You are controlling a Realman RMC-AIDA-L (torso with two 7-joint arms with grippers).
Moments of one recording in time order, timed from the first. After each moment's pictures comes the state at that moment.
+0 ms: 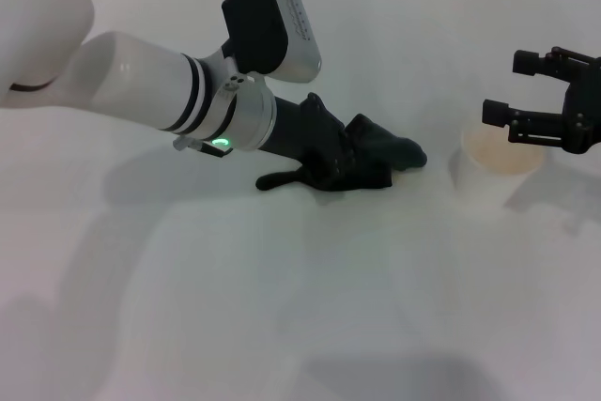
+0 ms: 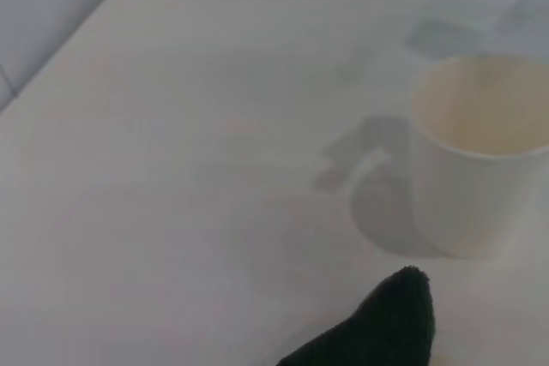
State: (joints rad) left arm -0.92 -2.09 1.60 0.49 1.81 0.90 -1.55; right arm 0.21 2.00 -1.09 -1.05 -1.50 -1.39 1.46
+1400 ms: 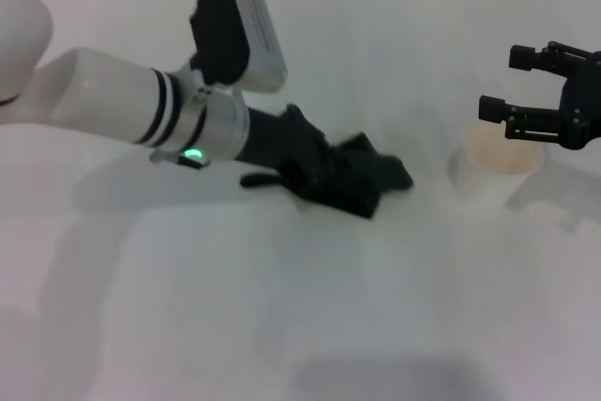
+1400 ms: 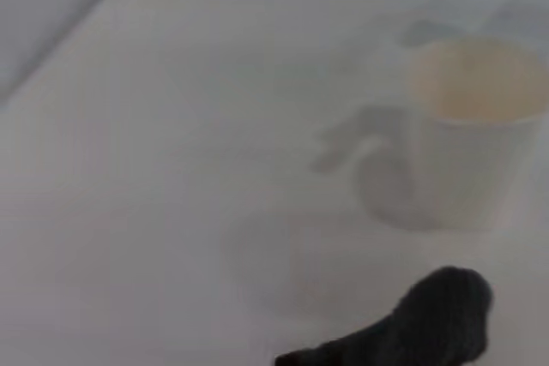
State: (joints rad) left arm -0.86 -2.07 1.55 0.50 1.80 0.95 -1.49; right arm 0.22 2.00 -1.09 -1.06 -1.50 -1.39 1.46
